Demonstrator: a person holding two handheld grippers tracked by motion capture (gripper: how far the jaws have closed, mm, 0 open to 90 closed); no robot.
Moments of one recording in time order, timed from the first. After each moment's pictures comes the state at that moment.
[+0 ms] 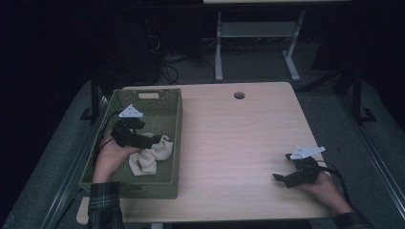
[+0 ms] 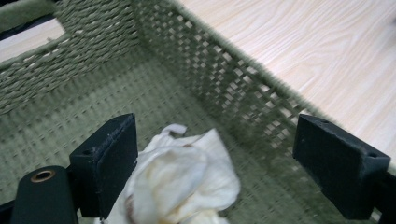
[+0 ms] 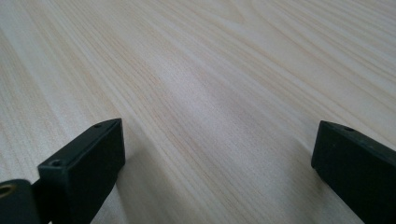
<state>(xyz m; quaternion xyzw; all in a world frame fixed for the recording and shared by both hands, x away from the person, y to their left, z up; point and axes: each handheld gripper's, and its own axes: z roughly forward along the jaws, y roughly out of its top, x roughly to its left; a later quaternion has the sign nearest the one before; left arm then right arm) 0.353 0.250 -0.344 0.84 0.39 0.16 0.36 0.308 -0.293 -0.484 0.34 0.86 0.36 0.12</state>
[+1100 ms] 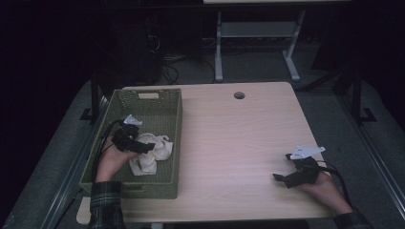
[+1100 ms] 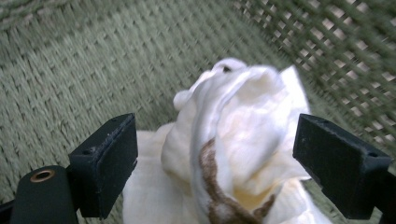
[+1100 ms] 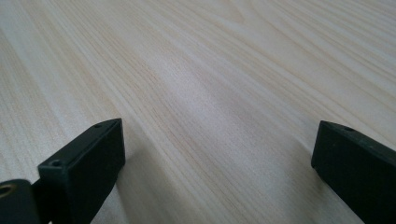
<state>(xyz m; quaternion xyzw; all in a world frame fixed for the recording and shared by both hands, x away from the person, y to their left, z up) 0.378 0.274 -0.408 0.85 0.43 0.15 0.27 0.308 -0.293 -0.484 0.34 0.86 0.36 0.12</state>
